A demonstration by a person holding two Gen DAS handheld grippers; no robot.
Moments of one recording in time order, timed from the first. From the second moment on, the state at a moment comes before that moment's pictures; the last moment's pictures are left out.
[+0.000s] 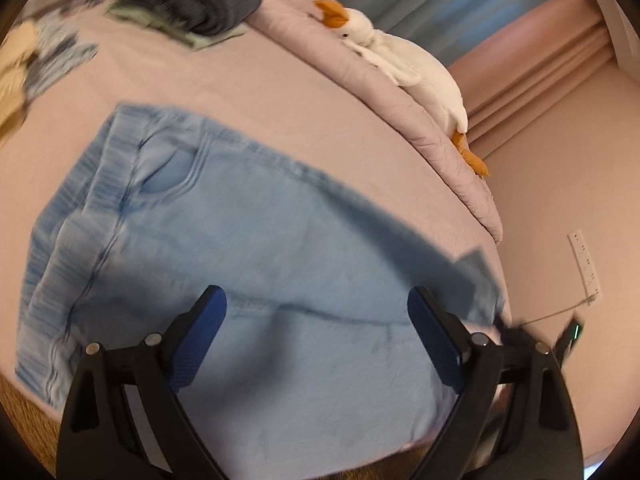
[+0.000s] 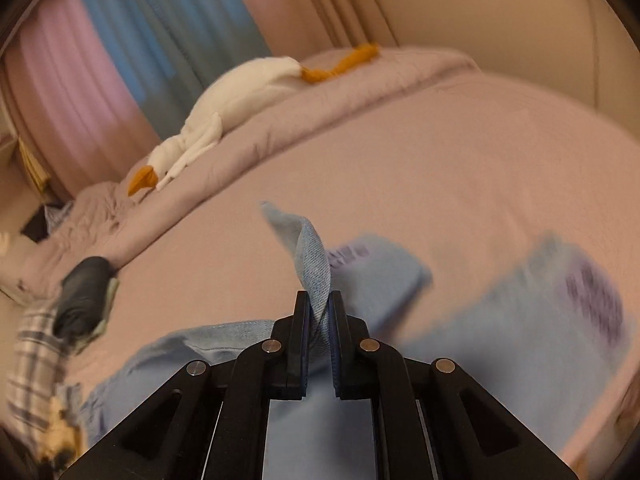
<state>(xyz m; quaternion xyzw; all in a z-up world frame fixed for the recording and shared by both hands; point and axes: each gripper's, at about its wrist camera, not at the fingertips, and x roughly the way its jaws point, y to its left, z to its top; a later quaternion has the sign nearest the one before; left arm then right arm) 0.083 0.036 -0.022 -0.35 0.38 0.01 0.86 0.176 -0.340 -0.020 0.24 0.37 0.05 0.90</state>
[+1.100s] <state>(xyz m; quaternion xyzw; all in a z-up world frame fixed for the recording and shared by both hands) 0.042 0.015 -0.017 -0.31 0.39 -0.05 0.86 0.101 -0.400 -0.018 0.26 0.35 0.06 0.90</state>
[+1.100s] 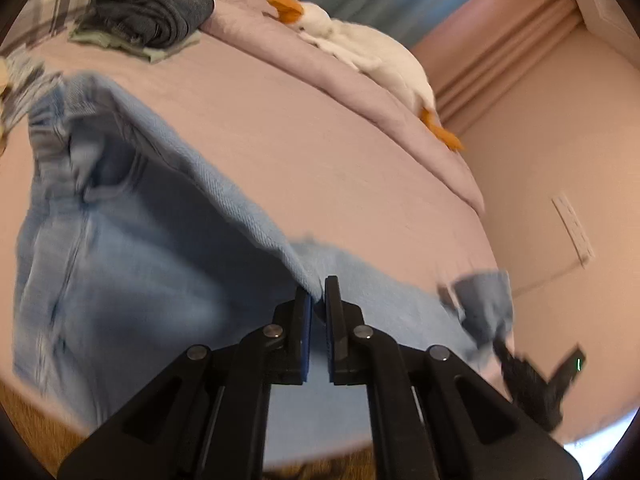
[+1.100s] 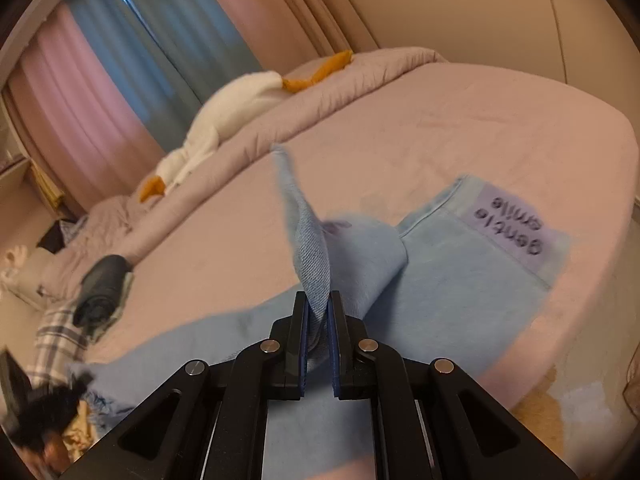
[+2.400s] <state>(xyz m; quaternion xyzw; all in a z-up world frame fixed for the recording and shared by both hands) 0.032 0.114 -0.002 -0.39 0.33 0.01 0.86 0.262 -0.342 0.071 0.12 0.38 0.15 0.90</state>
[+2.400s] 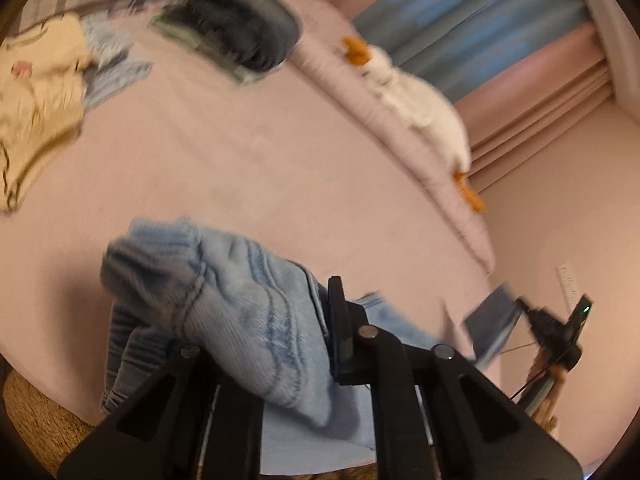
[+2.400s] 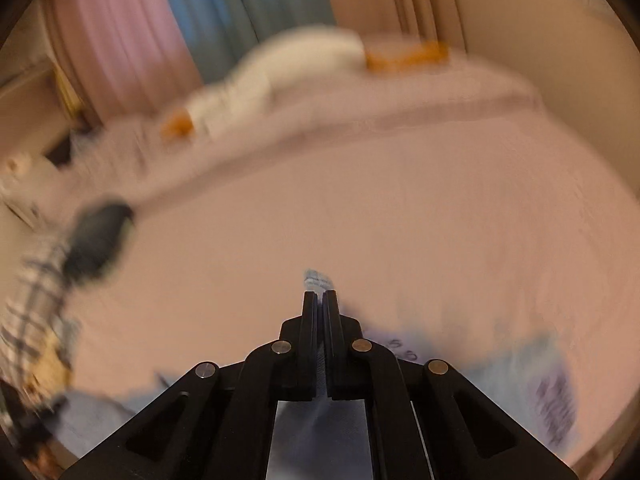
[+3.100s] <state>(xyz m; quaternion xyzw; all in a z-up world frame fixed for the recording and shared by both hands) 0.004 0.073 -0.071 -0.32 0.47 0.03 0.83 0.147 -0.521 -0.084 0.23 0.45 -0.09 0.86</state>
